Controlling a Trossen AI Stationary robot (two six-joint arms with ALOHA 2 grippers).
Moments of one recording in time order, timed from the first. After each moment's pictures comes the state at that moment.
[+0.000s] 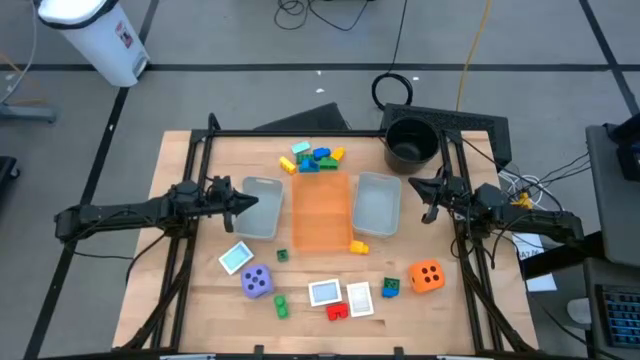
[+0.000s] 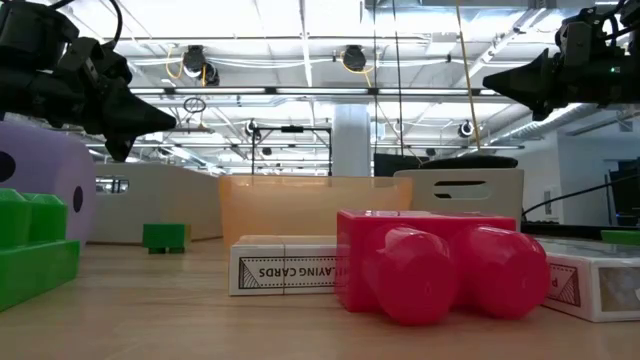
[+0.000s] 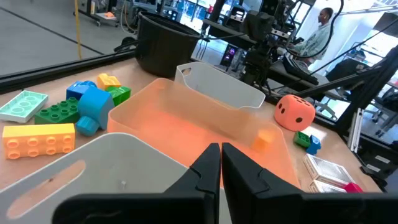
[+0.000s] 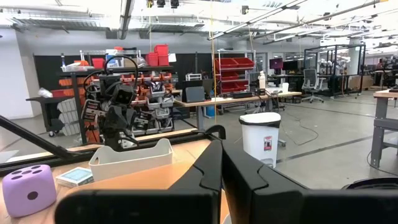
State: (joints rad) left arm 0.21 0.31 0.02 0.18 0.05 -0.34; right arm -0.13 0.03 0.01 0.21 0.26 0.01
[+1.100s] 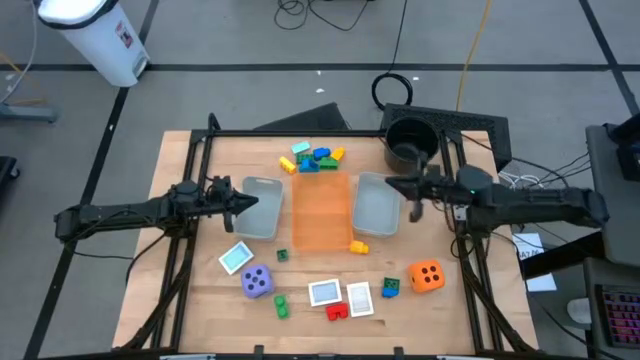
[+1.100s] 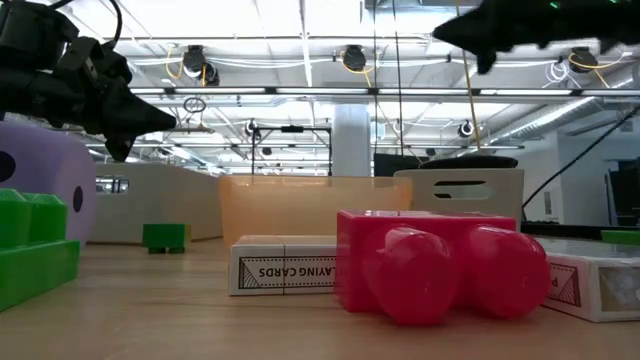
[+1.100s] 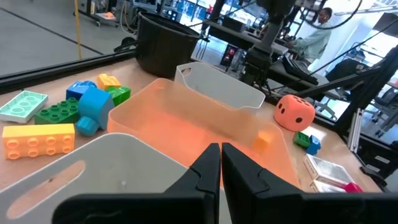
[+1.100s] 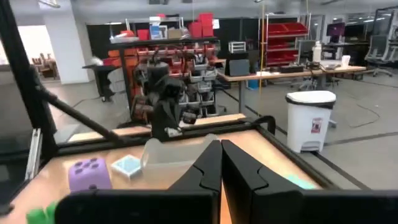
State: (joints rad) left arm 0.21 0.31 0.02 0.18 0.05 -0.34; right arm -0.13 0.71 0.45 0.33 0.08 0.07
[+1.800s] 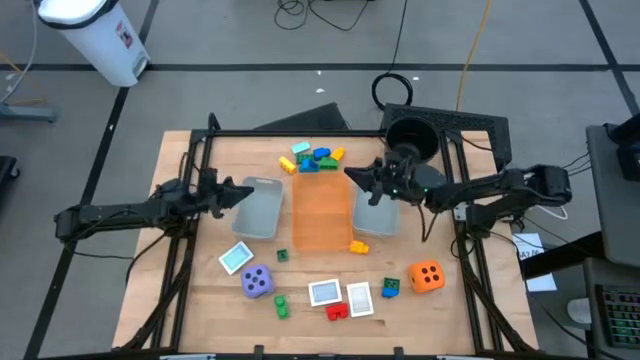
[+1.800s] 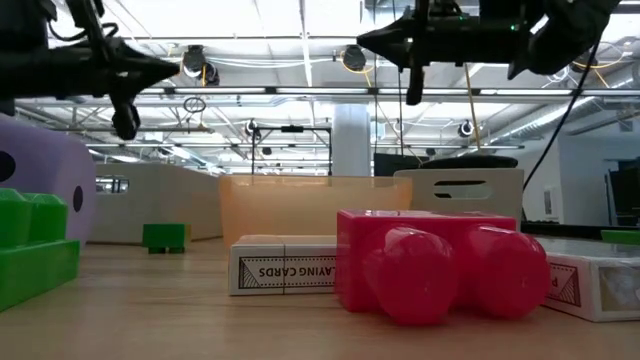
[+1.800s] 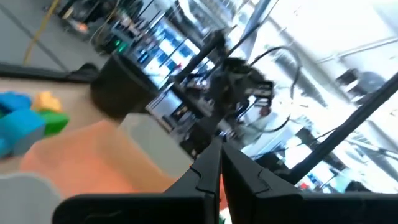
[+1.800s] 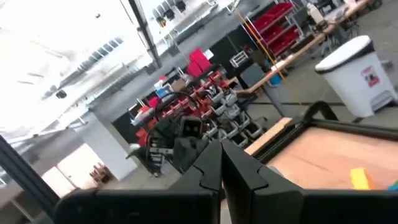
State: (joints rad) left arm 0.21 0.31 0.02 0.49 0.04 -0.78; right arm -0.13 1.34 0.57 1.01 0.13 0.67
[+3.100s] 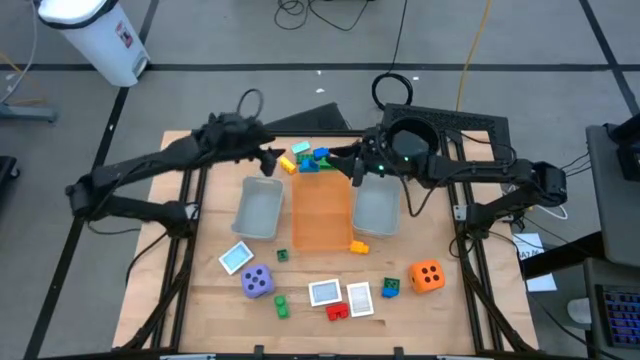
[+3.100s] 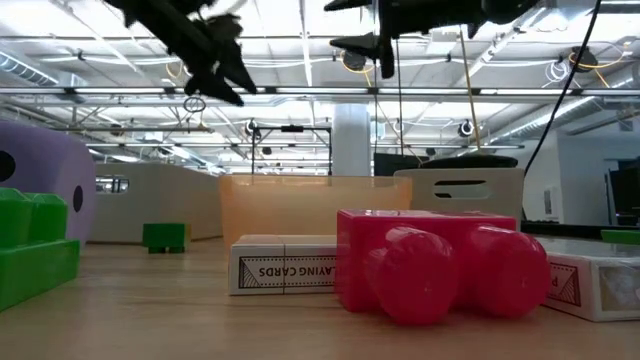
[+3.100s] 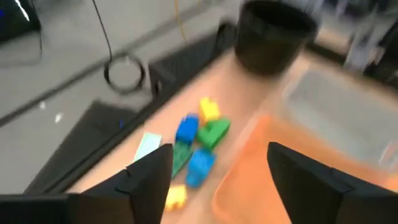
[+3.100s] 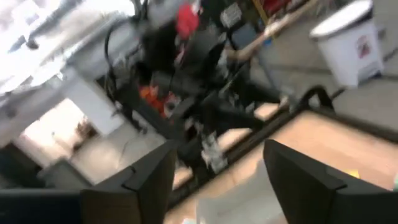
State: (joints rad) left arm 0.52 1.18 0.99 -0.39 0.01 -0.12; right arm -0.26 1.36 0.98 0.39 -0.11 0.62
